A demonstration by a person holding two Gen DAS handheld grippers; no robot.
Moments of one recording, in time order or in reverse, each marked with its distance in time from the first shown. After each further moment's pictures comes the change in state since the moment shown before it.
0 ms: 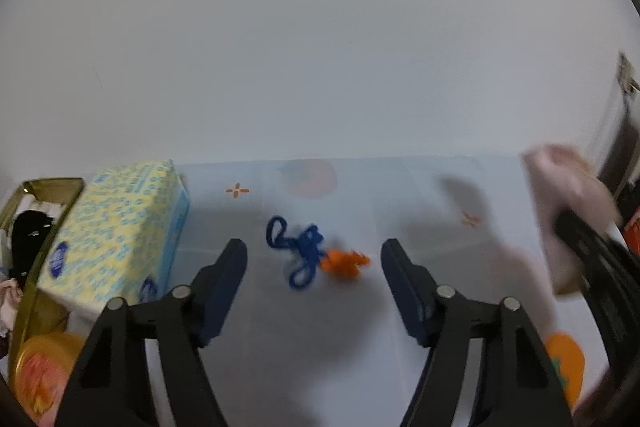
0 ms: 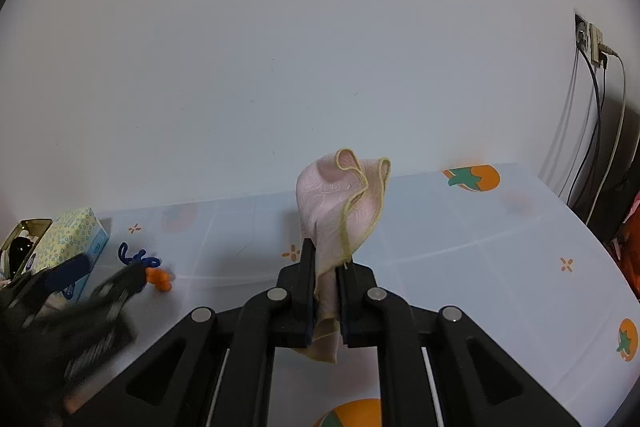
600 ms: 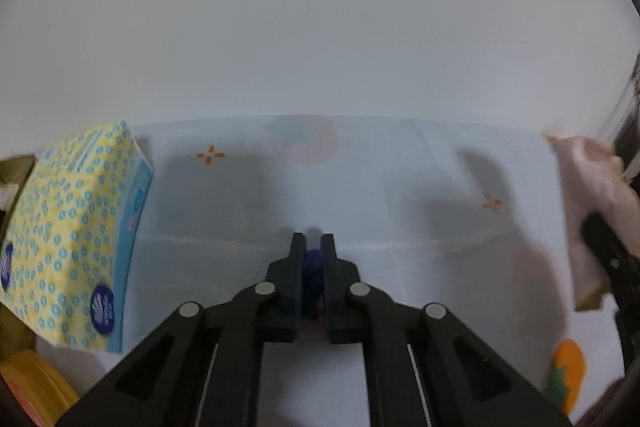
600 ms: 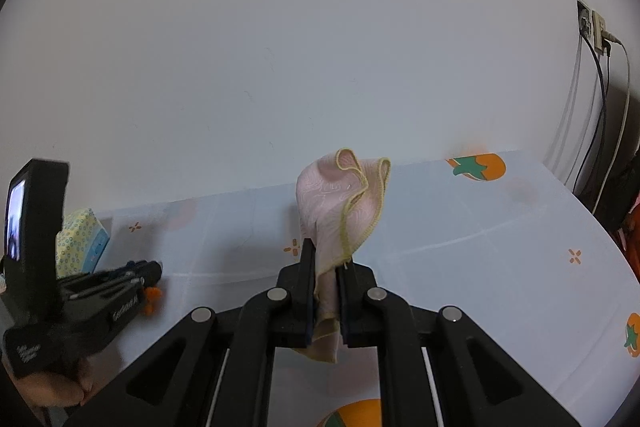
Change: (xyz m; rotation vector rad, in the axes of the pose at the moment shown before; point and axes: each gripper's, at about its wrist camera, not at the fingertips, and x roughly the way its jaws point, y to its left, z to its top) left arm 0.021 0.000 -0.001 -0.020 0.146 -0.093; right arm 0.007 -0.002 -0.003 0.026 0.027 0.020
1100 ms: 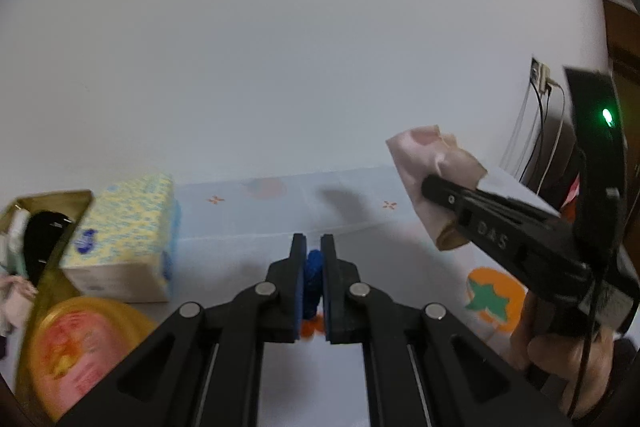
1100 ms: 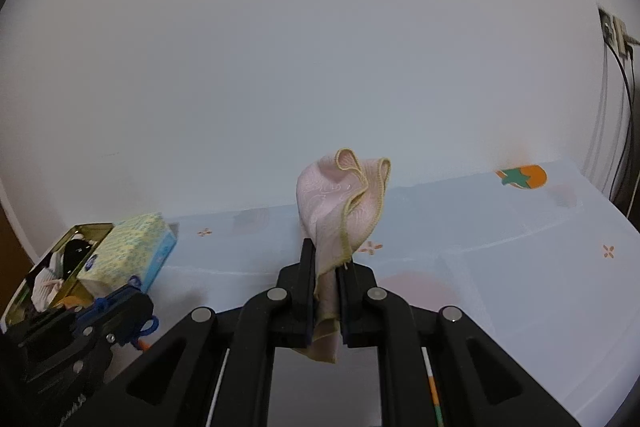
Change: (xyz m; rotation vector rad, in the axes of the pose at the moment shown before) left arm -0.123 0.001 -0.081 0.172 -0.350 -0.131; right arm -0.034 0.034 -0.016 -0.012 -0.088 0.169
